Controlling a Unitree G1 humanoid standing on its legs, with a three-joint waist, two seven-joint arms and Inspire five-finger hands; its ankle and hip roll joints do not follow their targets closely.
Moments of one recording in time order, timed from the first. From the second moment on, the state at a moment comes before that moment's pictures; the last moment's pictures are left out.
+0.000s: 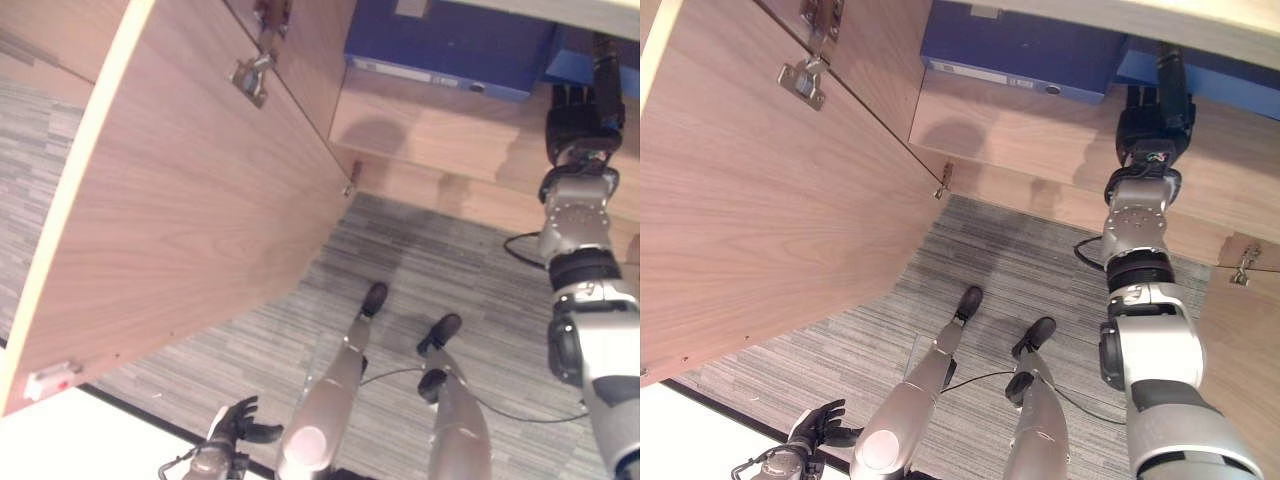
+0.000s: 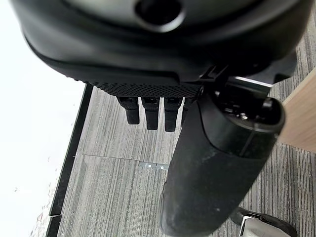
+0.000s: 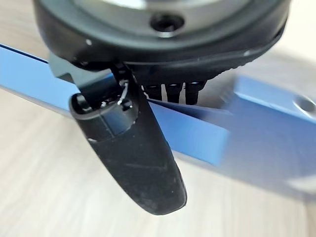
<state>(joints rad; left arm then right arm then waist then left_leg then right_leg) -0.03 0.34 -0.27 1.01 -0.23 -0.07 0.05 -1.07 -0.52 0.00 0.84 1.66 -0.31 0.02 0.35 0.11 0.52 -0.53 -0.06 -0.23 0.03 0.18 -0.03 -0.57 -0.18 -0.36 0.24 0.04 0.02</state>
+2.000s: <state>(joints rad) 0.02 0.36 -0.18 1.21 -0.22 -0.04 -0.01 -0.70 -0.40 0.49 1.13 0.32 0.10 0.11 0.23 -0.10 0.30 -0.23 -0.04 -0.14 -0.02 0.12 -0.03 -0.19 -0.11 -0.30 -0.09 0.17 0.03</state>
